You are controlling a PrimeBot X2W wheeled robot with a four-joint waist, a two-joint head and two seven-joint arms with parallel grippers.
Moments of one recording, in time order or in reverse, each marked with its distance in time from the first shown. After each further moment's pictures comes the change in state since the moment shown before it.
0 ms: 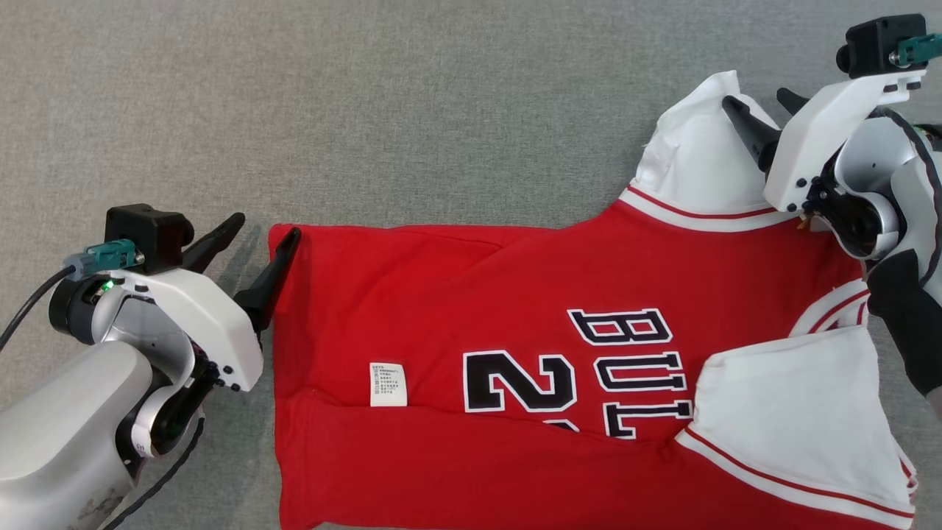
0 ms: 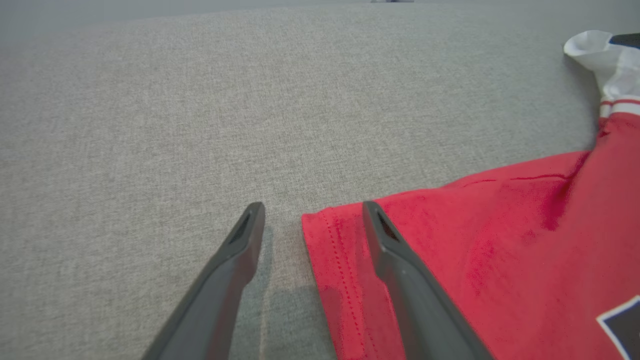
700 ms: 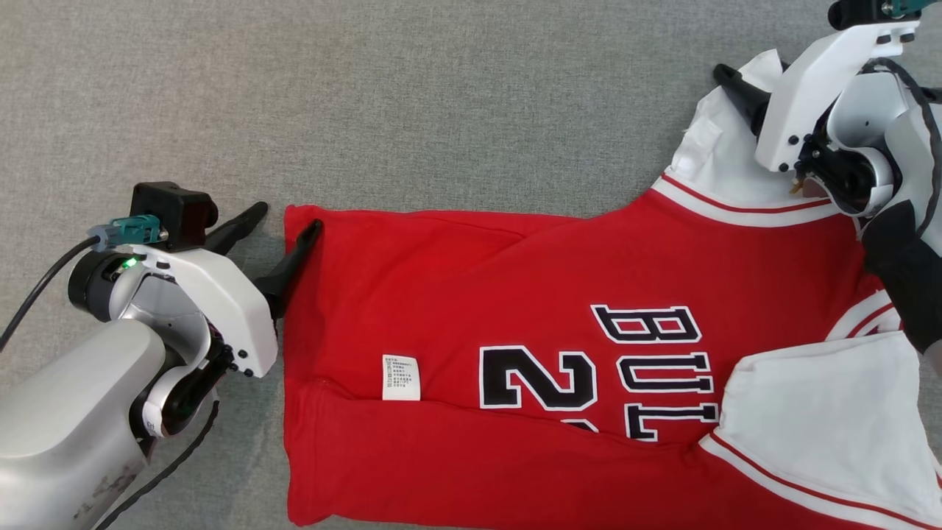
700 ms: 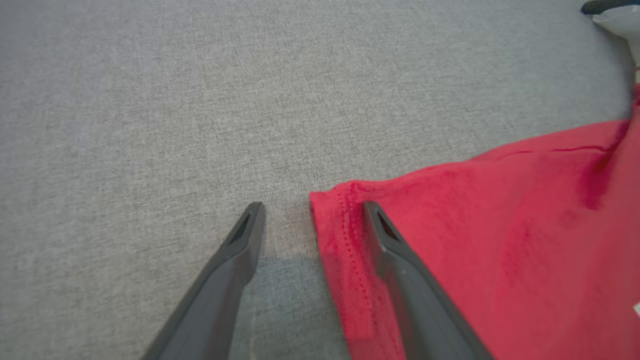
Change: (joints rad) left arm -0.065 -0.031 -0.027 0.027 0.008 -0.052 0.062; right arm -0.164 0.028 0.153 0.165 0.136 0.000 0.005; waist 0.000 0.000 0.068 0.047
